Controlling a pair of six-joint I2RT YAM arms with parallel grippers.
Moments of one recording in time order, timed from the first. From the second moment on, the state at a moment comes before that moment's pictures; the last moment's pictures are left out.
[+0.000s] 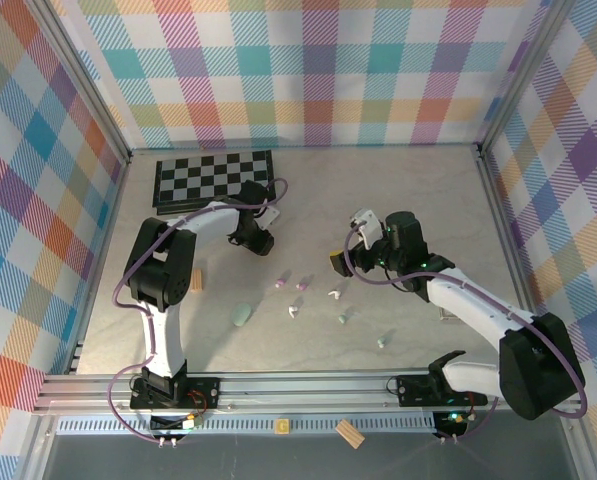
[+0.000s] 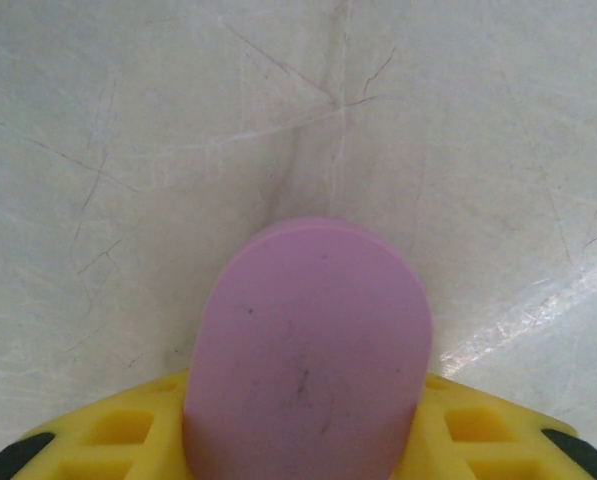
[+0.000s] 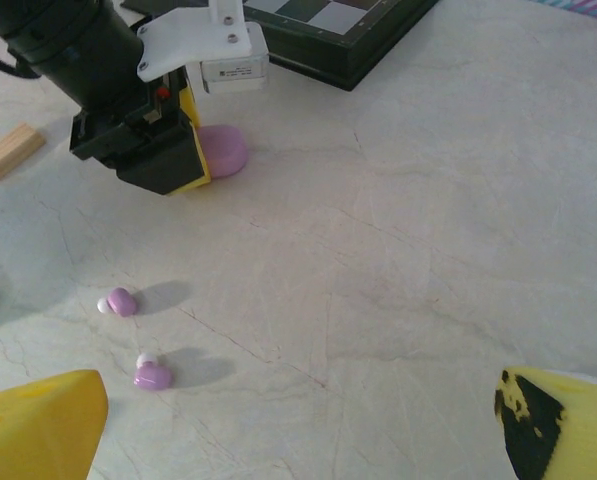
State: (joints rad) left arm -0.40 1.99 1.35 -0.61 0.03 0.18; right arm 0.46 1.22 0.68 -0.03 -0.33 -0.06
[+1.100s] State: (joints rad) left arm -0.61 1.49 0.92 -0.06 0.53 0.41; right arm 0.39 1.31 0.81 -0.13 -0.82 0.84
